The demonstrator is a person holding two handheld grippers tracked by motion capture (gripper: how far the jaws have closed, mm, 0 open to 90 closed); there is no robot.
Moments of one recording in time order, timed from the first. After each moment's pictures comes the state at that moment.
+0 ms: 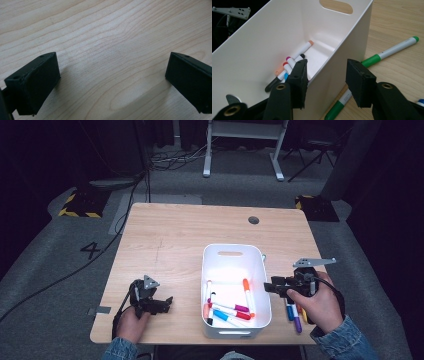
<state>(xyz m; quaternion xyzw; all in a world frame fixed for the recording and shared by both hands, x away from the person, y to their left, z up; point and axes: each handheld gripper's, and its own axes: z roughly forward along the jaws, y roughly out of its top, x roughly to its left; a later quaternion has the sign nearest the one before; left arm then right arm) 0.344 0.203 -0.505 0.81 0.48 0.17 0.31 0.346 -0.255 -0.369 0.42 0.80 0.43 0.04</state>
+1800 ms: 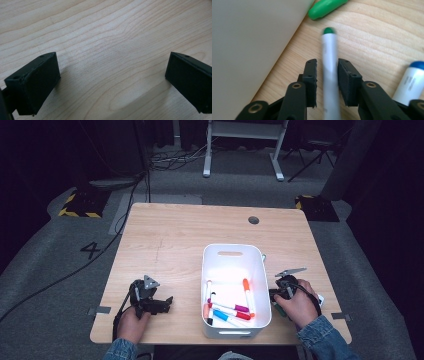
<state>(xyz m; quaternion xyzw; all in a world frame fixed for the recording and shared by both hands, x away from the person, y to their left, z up) 0.344 0.201 -0.505 0.80 0.48 0.17 0.31 0.383 -0.258 -0.476 0.48 0.83 0.28 0.07</state>
